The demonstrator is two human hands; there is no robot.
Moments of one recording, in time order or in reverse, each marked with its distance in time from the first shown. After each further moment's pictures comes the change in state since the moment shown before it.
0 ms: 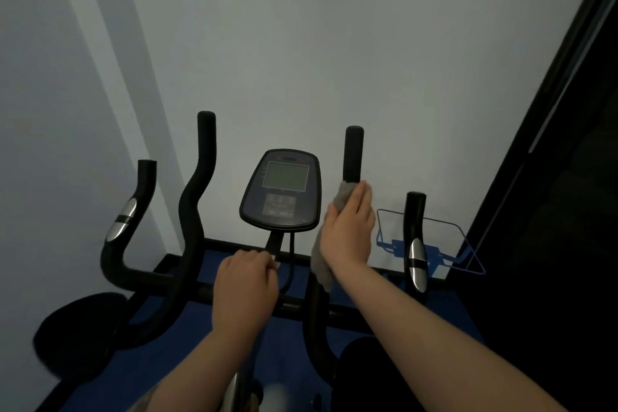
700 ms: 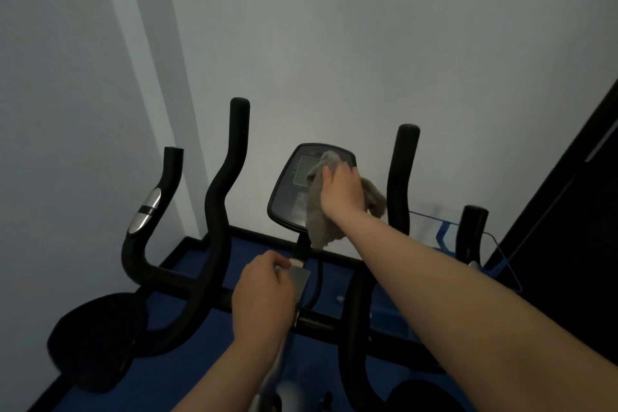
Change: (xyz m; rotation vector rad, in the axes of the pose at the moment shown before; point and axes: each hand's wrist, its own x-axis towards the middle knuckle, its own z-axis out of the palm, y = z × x) left_hand 0.012 -0.015 0.010 -0.321 -0.071 -0.494; right_hand 0.072 -0.051 0.070 -0.201 -0.284 -0.089
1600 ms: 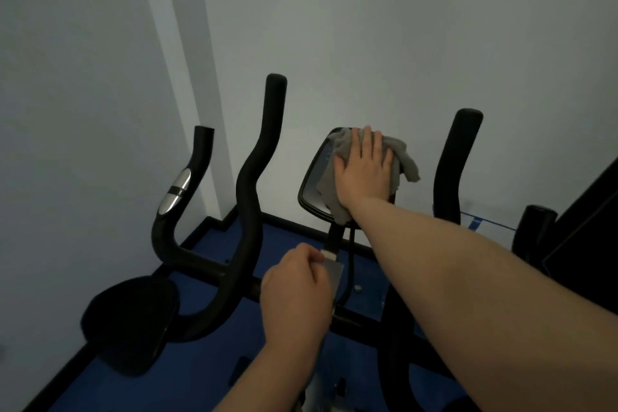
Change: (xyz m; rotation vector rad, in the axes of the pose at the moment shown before) left_hand -0.010 0.005 -0.008 -0.027 0.041 0.009; right_hand 0.043 0.007 0.053 -0.473 0.177 -0.207
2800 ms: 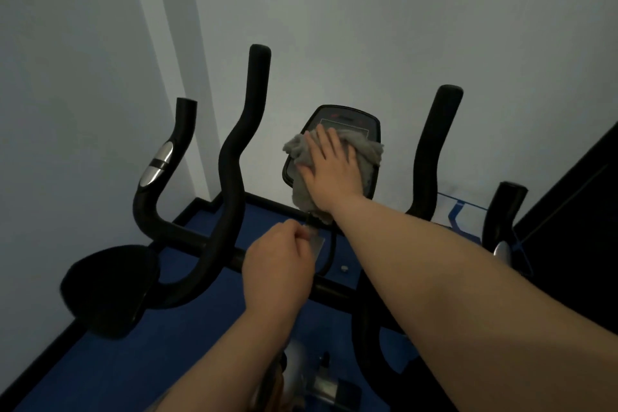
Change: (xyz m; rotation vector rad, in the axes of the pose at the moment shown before) left_hand -0.003 0.003 0.002 0.126 -0.012 0.052; right_hand -0.039 0.001 0.005 0.004 -0.111 -0.318
